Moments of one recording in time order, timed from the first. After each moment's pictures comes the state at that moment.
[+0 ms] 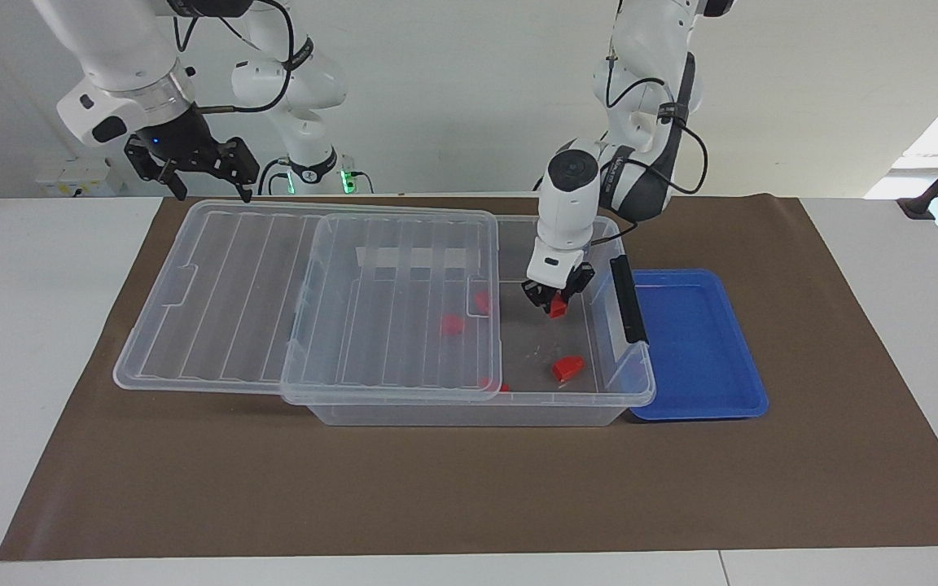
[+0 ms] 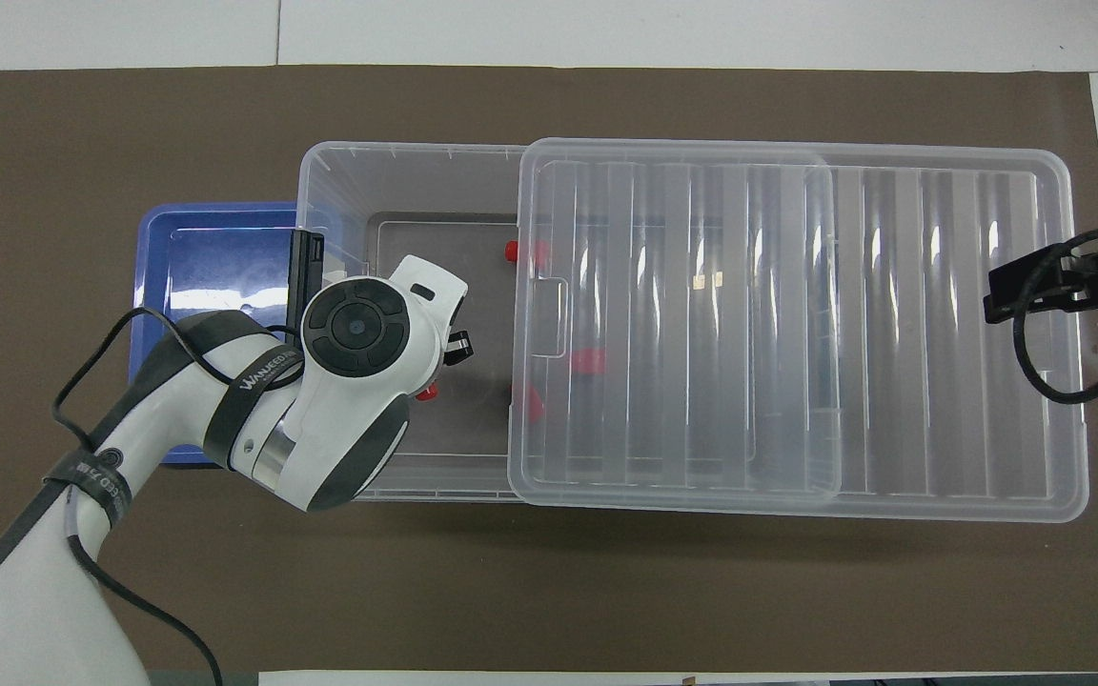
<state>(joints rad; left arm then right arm) -0.51 0.14 -0.08 -2.03 0.10 2.15 -0.87 0.01 0.02 0.03 -1.46 0.00 1.38 0.10</state>
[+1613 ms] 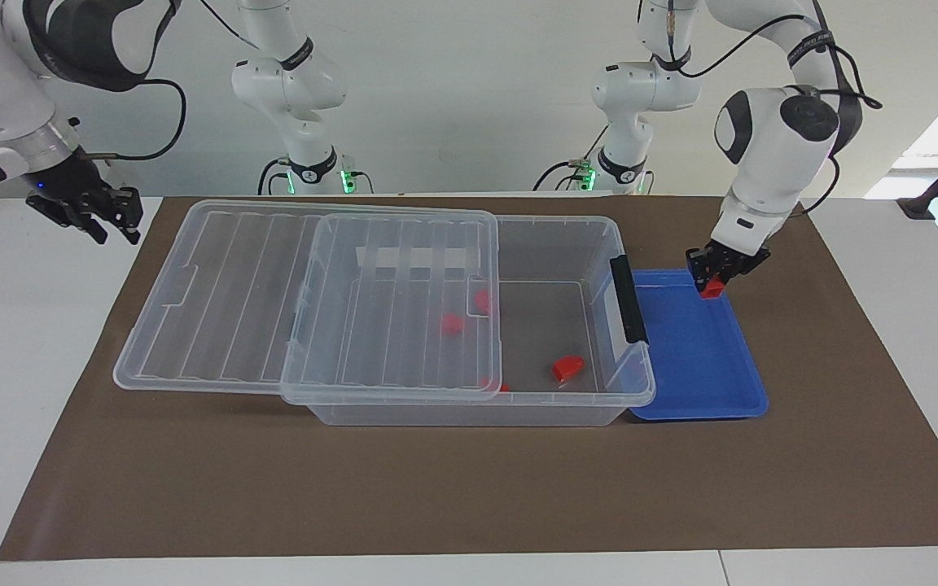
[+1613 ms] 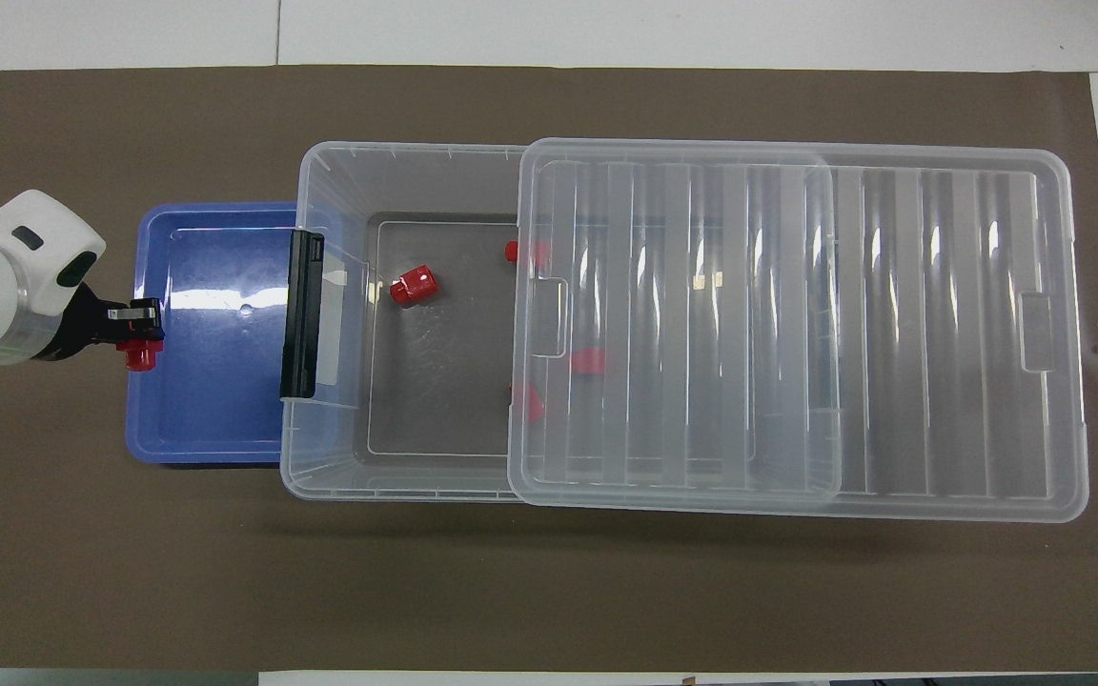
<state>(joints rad) -0.06 -0.03 -0.05 -2.10 0.04 2.09 -0.13 -0.03 0.01 -0.25 -1.68 -0.03 1.66 -0.27</state>
